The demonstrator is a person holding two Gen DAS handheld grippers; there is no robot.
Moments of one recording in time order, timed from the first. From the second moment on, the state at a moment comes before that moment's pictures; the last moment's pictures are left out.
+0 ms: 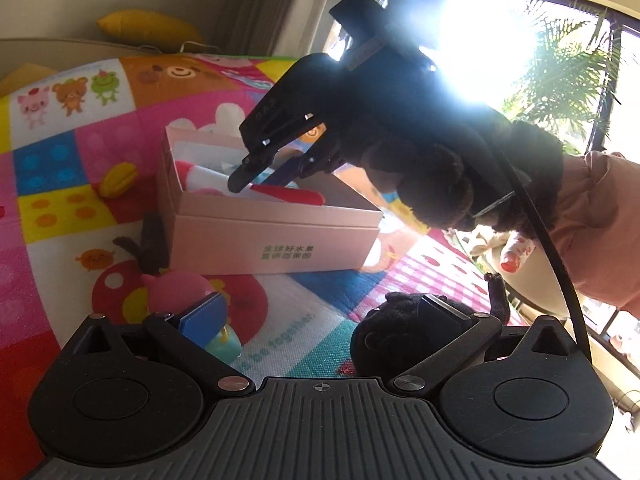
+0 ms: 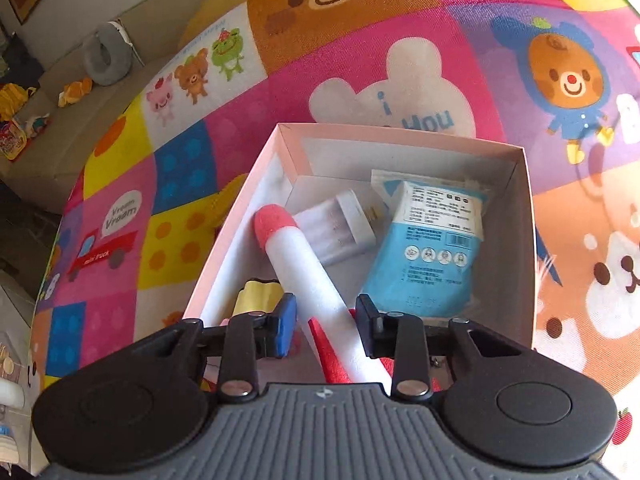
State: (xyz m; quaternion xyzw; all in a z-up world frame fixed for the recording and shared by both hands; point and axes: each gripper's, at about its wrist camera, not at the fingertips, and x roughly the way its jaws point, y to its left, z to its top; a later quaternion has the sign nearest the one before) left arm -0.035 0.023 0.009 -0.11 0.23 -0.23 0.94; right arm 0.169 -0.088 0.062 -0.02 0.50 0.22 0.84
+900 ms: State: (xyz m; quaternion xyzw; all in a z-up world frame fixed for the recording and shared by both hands) left arm -0.054 0.039 0.023 -0.03 0.27 -0.07 0.96; right arm -0.058 -0.203 0.062 -0.02 0.30 0.23 0.93
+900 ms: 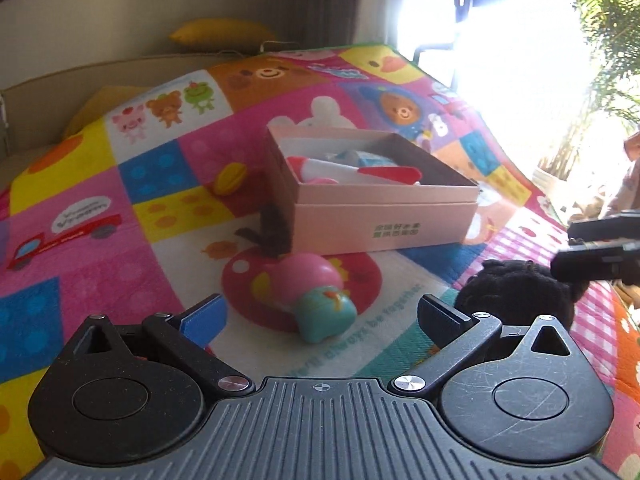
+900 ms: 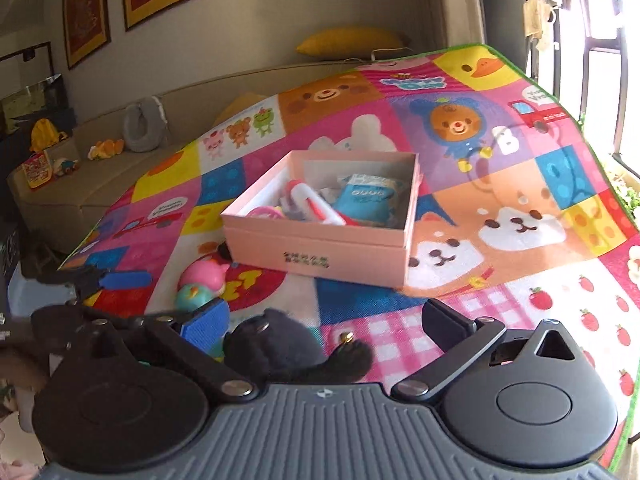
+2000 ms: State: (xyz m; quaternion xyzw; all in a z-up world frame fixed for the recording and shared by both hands) left arm -0.077 0.004 0.049 0.06 0.30 -0.11 0.95; right arm -0.109 -0.192 0.056 -0.01 0.29 0.21 0.93
